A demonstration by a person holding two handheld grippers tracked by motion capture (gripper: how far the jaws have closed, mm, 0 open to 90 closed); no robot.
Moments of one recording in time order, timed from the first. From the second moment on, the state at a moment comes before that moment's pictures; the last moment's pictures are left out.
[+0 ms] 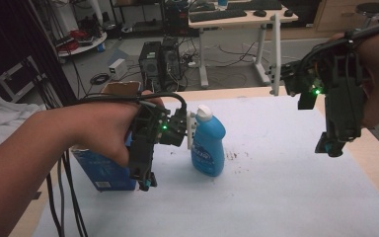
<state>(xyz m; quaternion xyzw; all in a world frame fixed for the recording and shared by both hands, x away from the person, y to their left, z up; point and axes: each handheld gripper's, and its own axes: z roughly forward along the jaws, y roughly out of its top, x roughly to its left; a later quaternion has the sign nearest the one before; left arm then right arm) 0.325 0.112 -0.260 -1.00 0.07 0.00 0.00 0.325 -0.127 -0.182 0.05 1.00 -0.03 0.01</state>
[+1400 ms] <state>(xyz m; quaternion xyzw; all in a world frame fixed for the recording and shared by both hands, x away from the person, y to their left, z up) 0.312 0.128 -0.256 -1.00 0.07 0.00 -0.01 0.361 -0.114 -0.290 0.28 0.90 0.33 0.05</state>
